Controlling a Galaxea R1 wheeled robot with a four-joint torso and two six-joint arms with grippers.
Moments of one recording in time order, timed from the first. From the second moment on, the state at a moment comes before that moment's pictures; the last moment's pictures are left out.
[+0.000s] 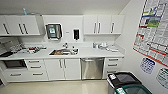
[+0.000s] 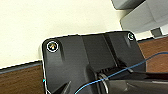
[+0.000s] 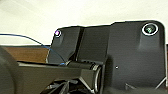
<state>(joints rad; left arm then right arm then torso) 1.45 2.75 -2.33 0.04 -0.06 0.08 -1.55 2.78 -2.29 -0.03 0.12 -0.10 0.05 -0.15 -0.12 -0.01</state>
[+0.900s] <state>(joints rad) 1.46 2.75 -2.33 0.04 -0.06 0.08 -1.55 2.78 -2.30 -0.03 0.11 -0.10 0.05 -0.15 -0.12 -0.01</state>
